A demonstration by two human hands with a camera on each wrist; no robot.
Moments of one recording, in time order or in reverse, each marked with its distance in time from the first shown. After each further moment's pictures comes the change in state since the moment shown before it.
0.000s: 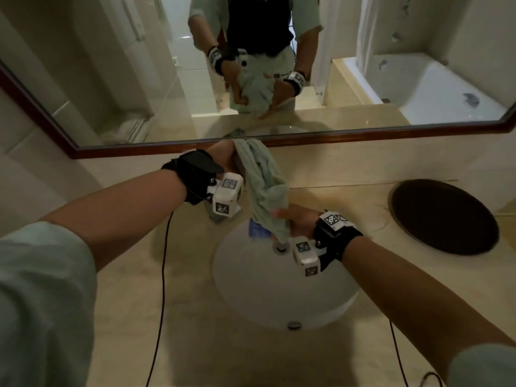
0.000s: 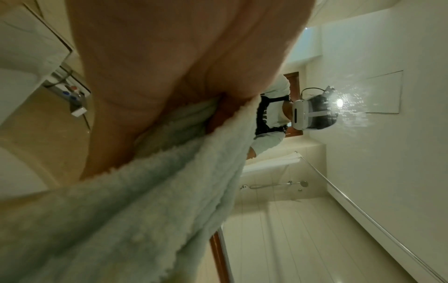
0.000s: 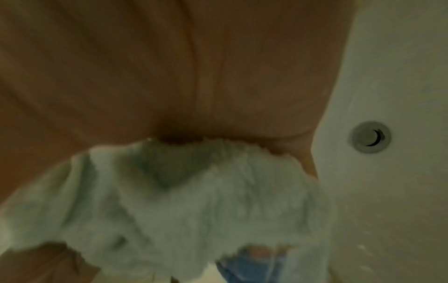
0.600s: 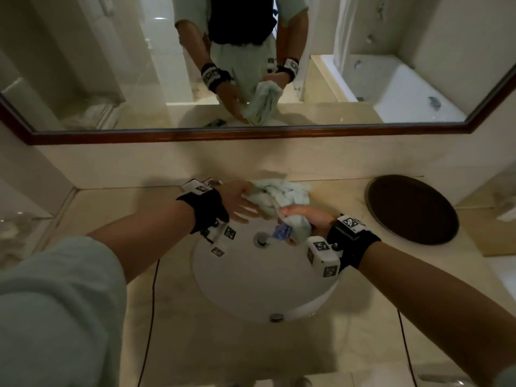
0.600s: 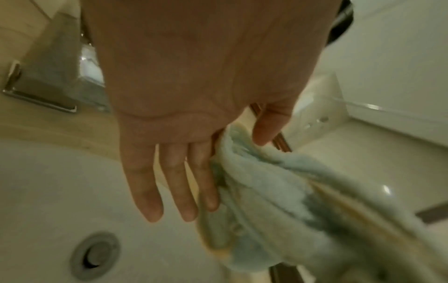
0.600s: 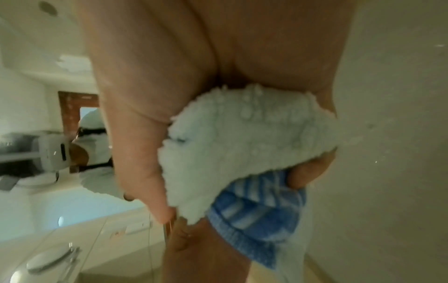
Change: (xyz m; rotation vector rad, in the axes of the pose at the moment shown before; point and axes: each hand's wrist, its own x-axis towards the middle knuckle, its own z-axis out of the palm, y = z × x) left_hand 0.054 -0.100 0.002 0.091 -0.189 -0.263; right_hand -0.041 0.016 -0.024 0.000 0.281 0.138
